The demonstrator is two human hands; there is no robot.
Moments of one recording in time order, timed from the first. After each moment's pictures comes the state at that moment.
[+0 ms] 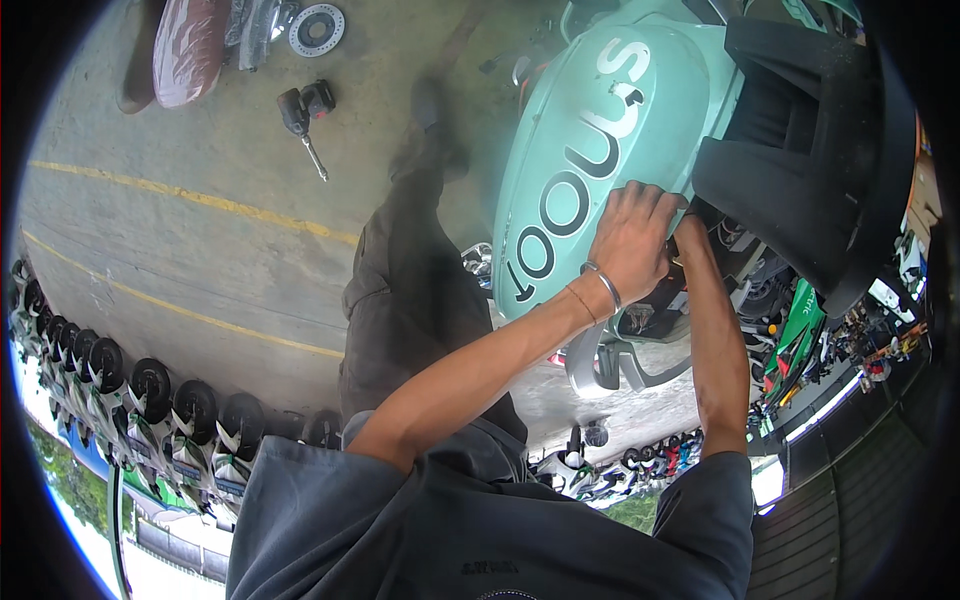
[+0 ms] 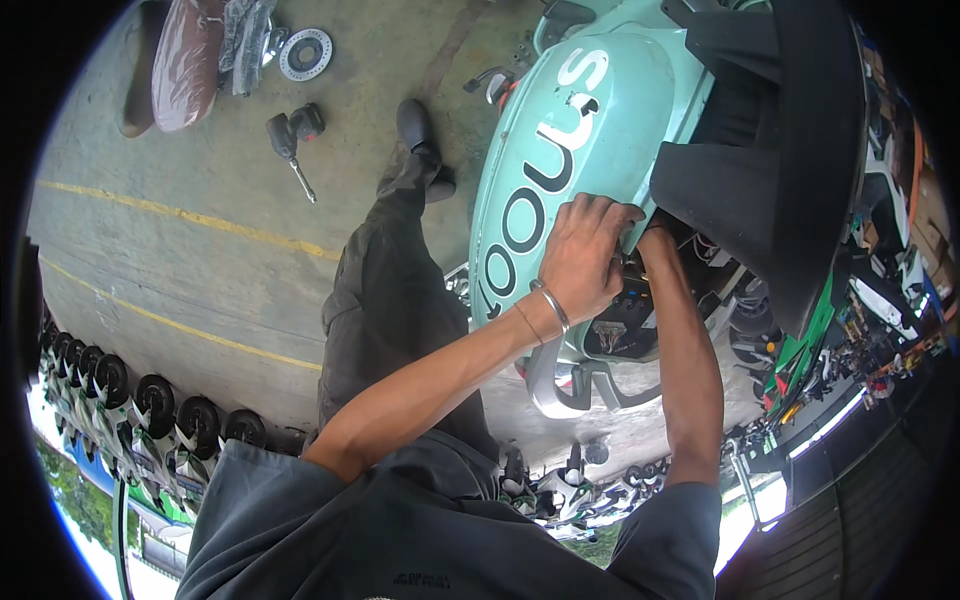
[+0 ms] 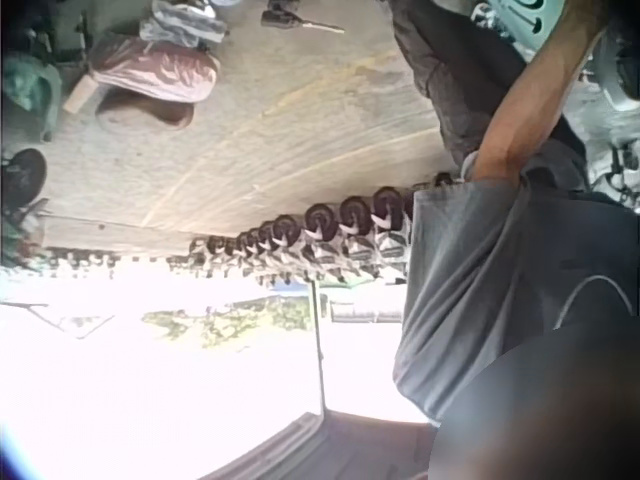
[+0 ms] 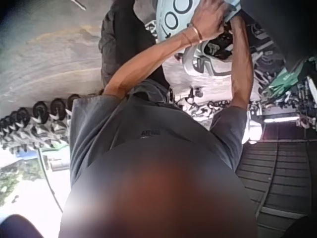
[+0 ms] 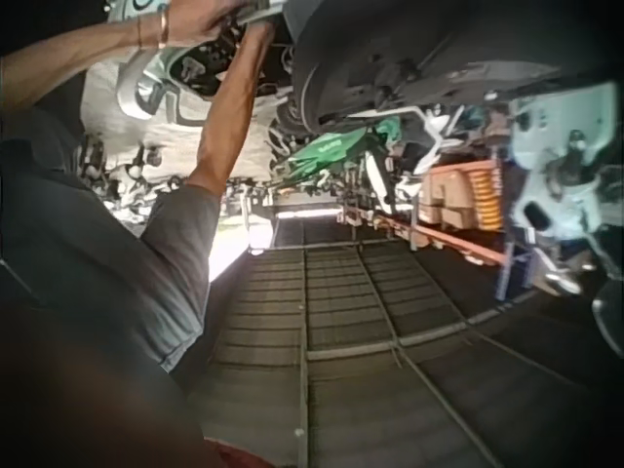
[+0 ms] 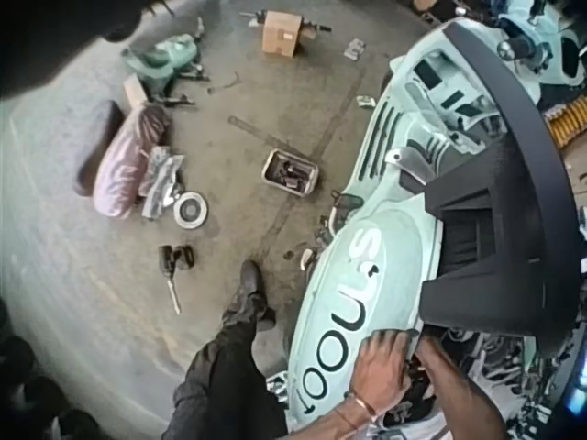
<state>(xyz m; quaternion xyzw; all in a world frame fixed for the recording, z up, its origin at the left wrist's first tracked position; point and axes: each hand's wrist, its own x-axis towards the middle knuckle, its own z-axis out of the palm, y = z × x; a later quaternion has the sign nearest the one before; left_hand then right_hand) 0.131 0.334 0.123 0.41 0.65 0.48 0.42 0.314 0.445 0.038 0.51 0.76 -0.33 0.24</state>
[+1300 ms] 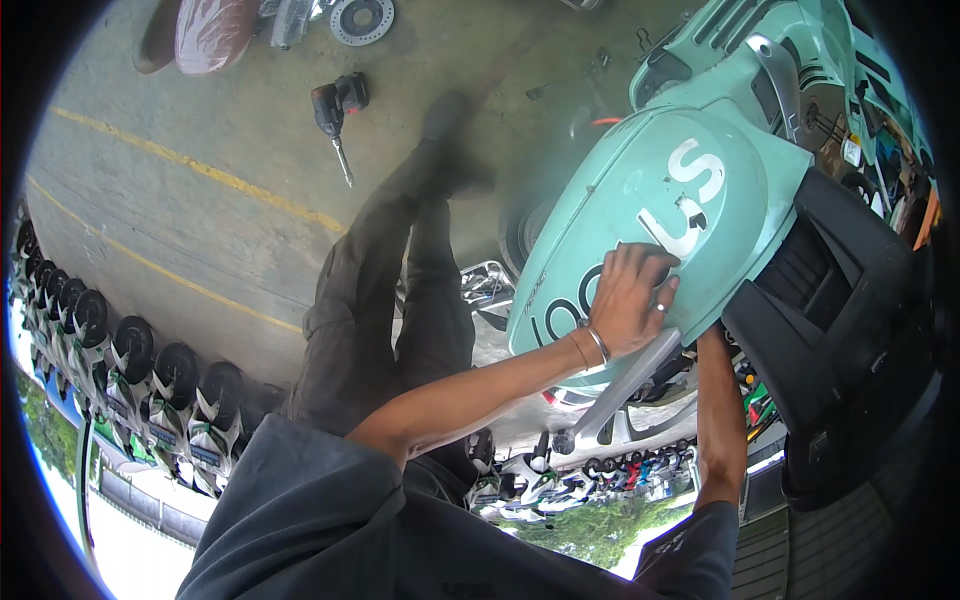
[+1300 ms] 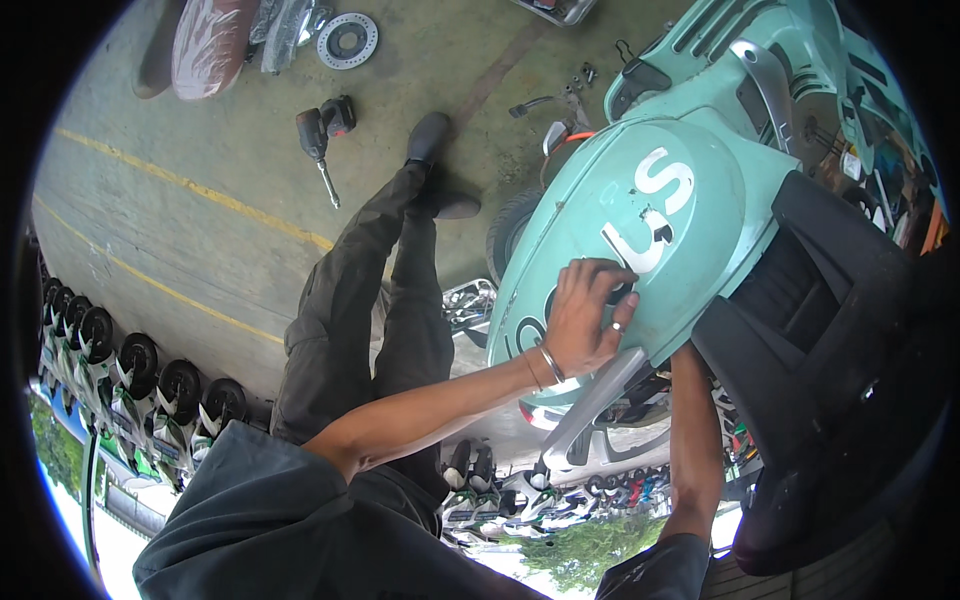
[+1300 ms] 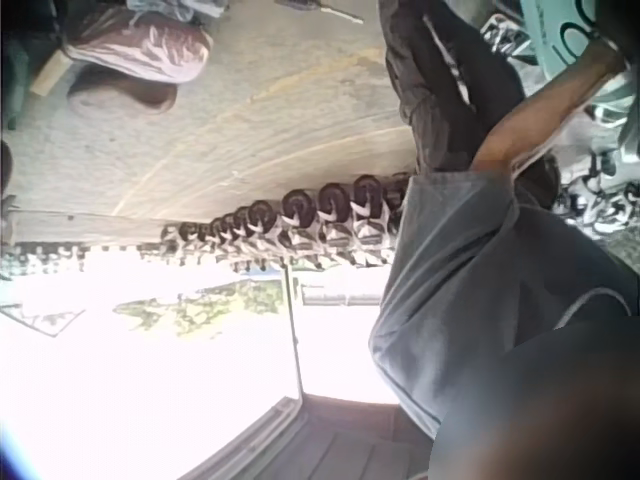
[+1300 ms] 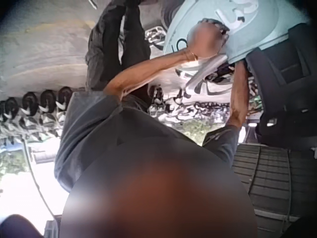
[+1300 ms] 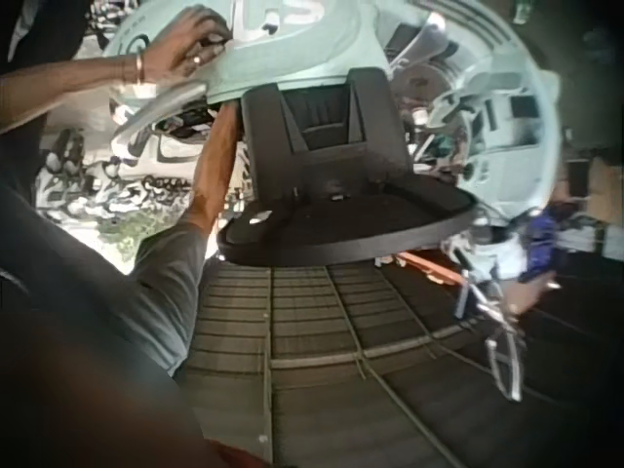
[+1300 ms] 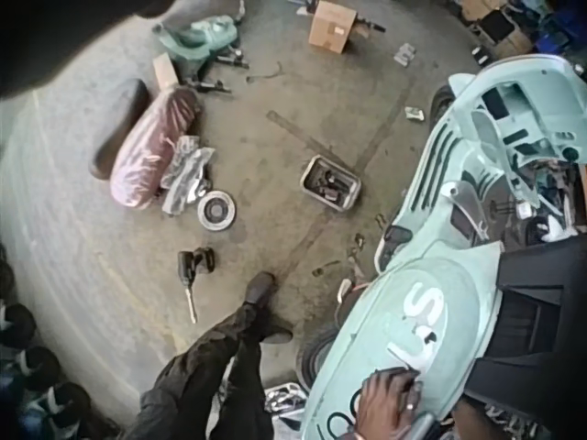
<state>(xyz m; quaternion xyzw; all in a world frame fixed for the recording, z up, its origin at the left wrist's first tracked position) 0.079 0.342 0.072 0.27 0.67 0.52 0.45 0.319 0.453 0.033 0.54 0.70 -0.33 0.33</state>
